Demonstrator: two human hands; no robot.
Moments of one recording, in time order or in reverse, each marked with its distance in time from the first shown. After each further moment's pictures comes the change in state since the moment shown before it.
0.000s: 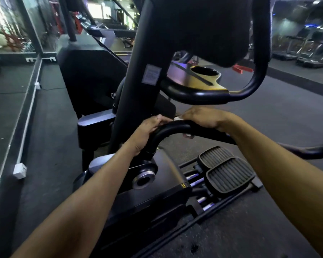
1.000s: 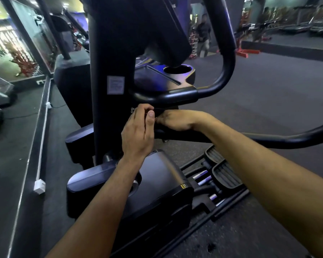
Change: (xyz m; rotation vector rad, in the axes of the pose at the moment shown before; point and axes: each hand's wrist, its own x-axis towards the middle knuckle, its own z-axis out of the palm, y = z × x) left_hand 0.002 0.038 0.090 0.795 0.516 0.492; right_hand -0.009 0.031 -0.001 0.033 0.003 -0.144
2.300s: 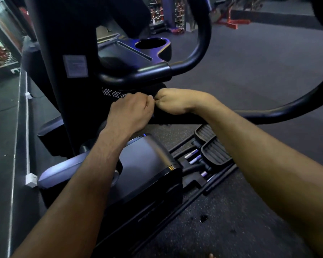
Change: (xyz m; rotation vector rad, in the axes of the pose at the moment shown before) left_hand 0.031 0.052 0.023 0.629 -0.605 -0.084; right_hand -0.046 0.029 0.000 0.101 0.149 0.153
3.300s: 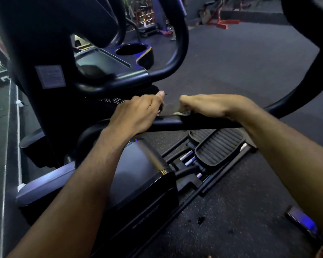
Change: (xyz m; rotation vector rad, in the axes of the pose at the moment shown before) left_hand 0.021 0.051 0.006 -0.177 -0.147 0.067; right_hand -0.070 0.072 -0.030 0.171 -0.072 0.148
